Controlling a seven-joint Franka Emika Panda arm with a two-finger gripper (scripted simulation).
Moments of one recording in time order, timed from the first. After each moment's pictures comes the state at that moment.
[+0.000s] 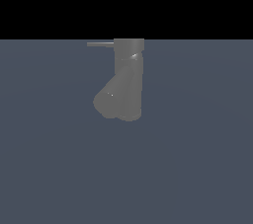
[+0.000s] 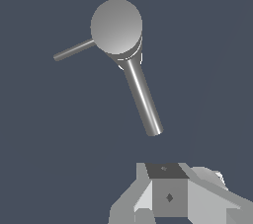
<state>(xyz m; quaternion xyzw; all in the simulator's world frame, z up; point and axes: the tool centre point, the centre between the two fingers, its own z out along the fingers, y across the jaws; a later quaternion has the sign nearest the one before) -0.130 0.022 0.463 -0.96 0.26 0.04 0.07</state>
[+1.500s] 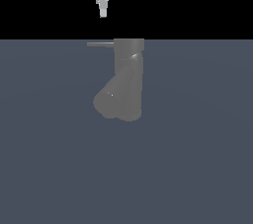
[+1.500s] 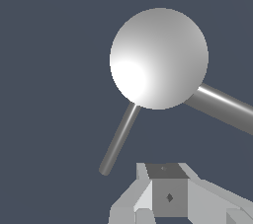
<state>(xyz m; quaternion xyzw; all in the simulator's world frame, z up) 0.029 0.067 0.353 -0.79 0.61 0.05 0.03</state>
